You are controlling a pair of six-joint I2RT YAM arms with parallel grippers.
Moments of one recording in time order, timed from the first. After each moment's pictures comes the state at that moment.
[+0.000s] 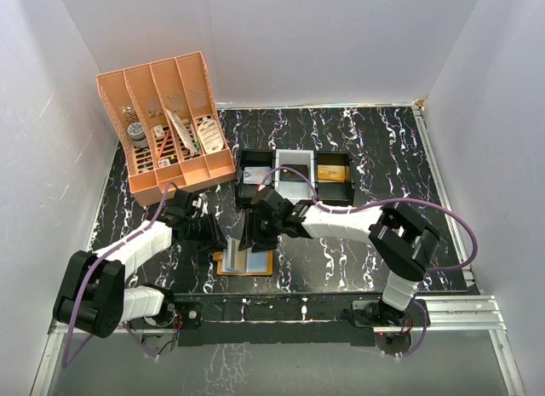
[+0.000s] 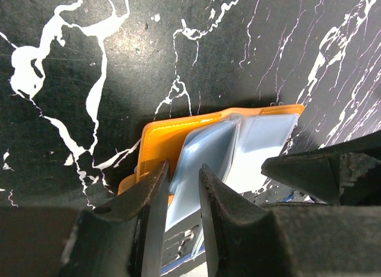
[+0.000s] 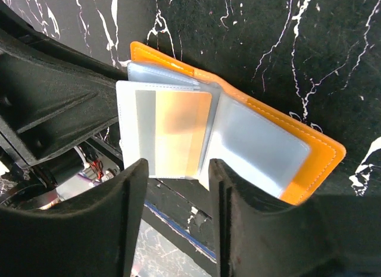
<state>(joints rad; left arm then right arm) -0.32 1.24 0.52 -0.41 0.40 -0.67 0.97 1.74 1.06 -0.22 -0.23 0.99</state>
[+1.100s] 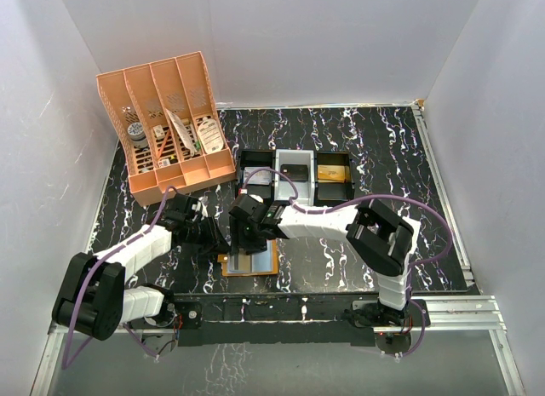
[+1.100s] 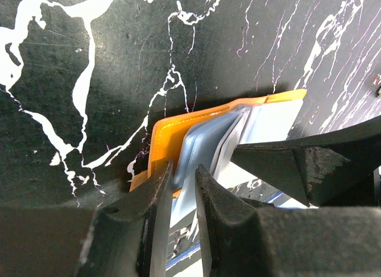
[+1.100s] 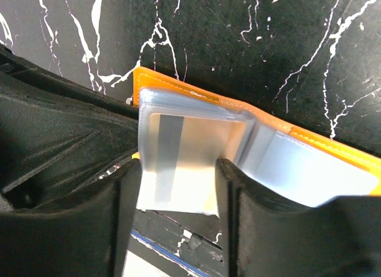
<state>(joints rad) -0.32 1.22 0.47 -0.36 0.45 -0.69 1.06 1.89 1.27 -0.41 -0.07 0.94</state>
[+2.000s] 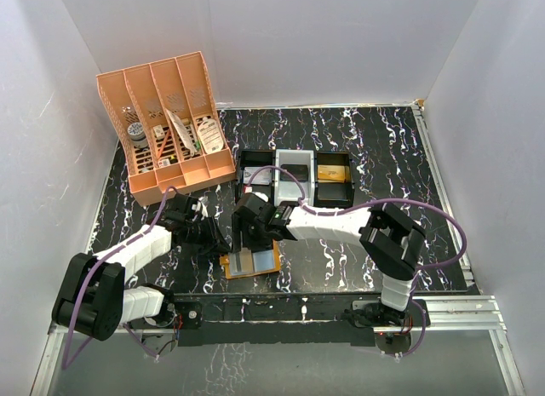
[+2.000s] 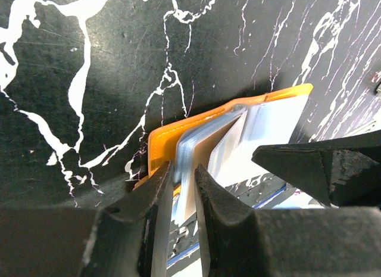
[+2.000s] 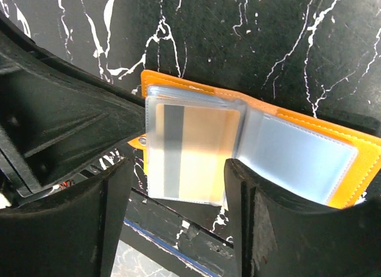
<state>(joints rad) -0.32 1.22 0.47 -0.36 0.46 -0.69 1.07 1.81 1.21 -0.40 -0.04 0.94</state>
